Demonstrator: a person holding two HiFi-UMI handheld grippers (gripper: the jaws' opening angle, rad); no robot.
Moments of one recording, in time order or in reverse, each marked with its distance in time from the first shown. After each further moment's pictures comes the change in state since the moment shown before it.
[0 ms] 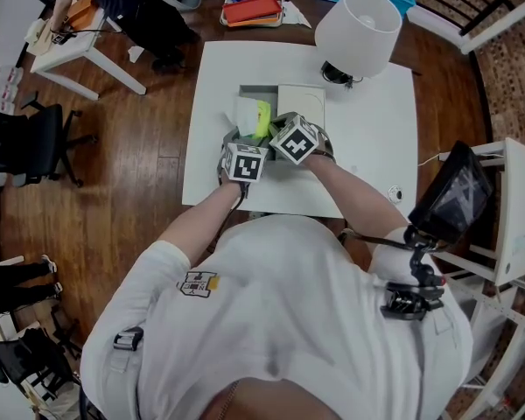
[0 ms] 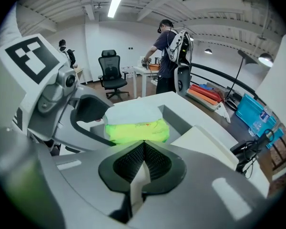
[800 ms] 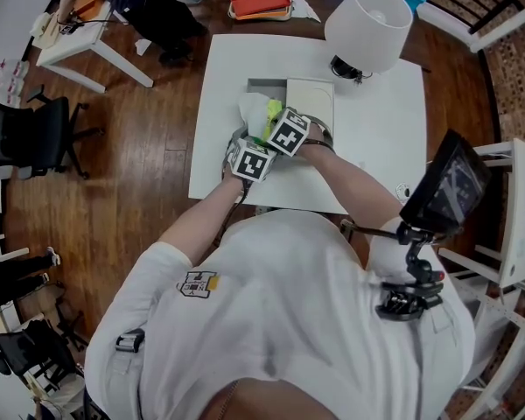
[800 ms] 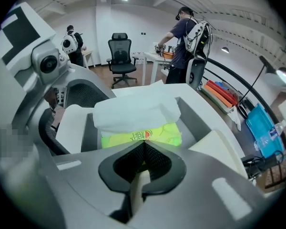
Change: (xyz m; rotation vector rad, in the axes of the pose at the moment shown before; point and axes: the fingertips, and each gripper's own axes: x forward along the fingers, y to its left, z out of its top) left arm 0.002 -0.021 -0.025 0.117 0.092 -0.146; right arm 0.035 0.017 -0.008 -0.156 0.152 0.045
